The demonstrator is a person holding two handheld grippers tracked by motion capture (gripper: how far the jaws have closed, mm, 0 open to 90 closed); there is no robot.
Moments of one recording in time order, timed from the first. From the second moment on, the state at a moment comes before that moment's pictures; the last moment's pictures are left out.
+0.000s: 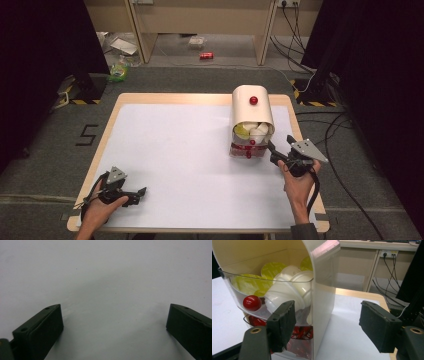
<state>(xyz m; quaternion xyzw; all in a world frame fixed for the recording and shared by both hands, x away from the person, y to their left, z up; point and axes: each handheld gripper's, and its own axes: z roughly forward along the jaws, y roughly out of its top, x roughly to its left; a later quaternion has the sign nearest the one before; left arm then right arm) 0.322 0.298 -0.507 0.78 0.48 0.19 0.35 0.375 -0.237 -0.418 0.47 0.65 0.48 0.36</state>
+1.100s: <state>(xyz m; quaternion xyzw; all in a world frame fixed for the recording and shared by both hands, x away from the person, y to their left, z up) 0.322 0.298 -0.507 0.78 0.48 0.19 0.35 0.357 -0.251 -0.416 0.47 0.65 0.48 0.36</state>
